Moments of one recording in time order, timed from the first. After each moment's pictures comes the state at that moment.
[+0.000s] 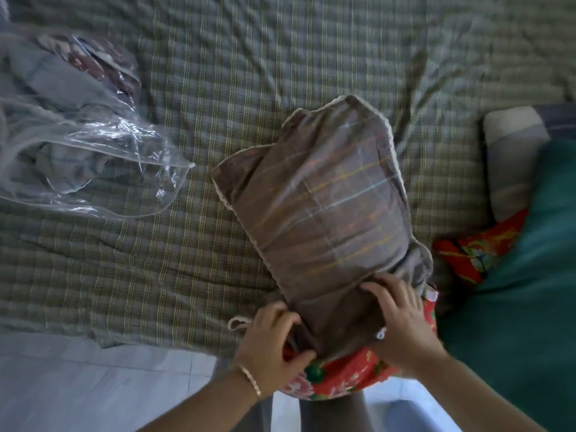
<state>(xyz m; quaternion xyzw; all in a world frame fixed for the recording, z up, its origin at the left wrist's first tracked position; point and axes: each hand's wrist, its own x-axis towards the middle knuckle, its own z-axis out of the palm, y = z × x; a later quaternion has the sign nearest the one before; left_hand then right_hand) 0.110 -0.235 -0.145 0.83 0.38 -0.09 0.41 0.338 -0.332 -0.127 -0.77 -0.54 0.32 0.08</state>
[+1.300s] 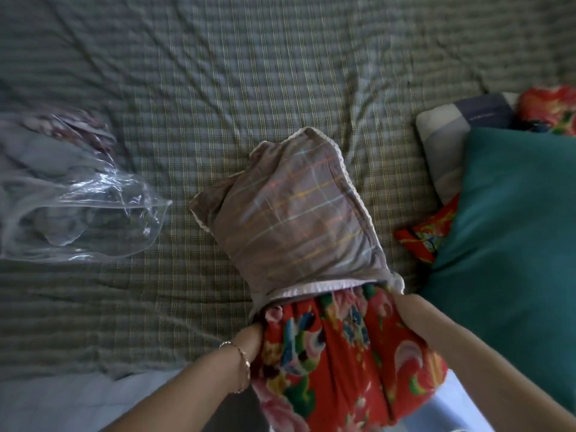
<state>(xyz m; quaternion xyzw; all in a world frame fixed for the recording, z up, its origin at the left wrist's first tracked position) 0.181 -0.210 -0.091 0.15 0.66 -0.25 0.69 0.390 -0.322 -0.053 -0.82 0.06 0.57 0.06</state>
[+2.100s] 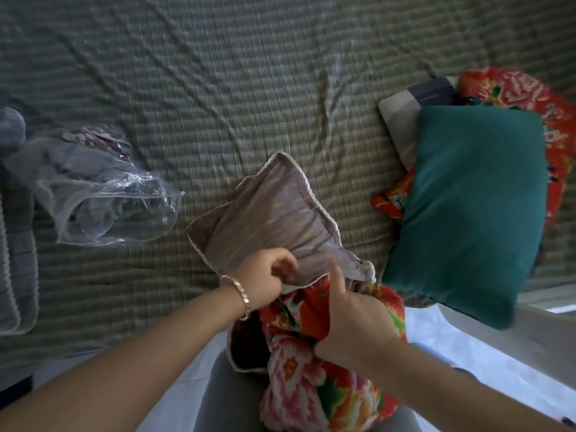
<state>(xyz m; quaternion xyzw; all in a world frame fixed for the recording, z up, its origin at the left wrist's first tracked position) 0.181 -0.184 0.056 0.72 0.34 -0.18 0.58 0.265 -0.324 0.109 -0.81 -0.37 0.44 -0.06</state>
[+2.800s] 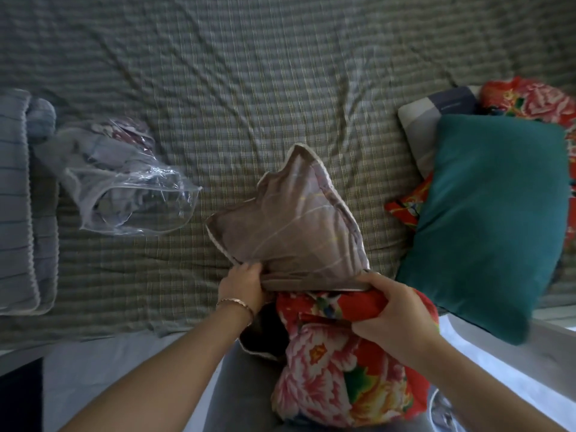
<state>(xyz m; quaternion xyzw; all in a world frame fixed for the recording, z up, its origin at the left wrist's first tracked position) 0.124 -0.188 -0.009 0.83 0.39 -0.28 0.28 0.281 -0.352 0.109 -0.84 -0.25 0.43 0.23</state>
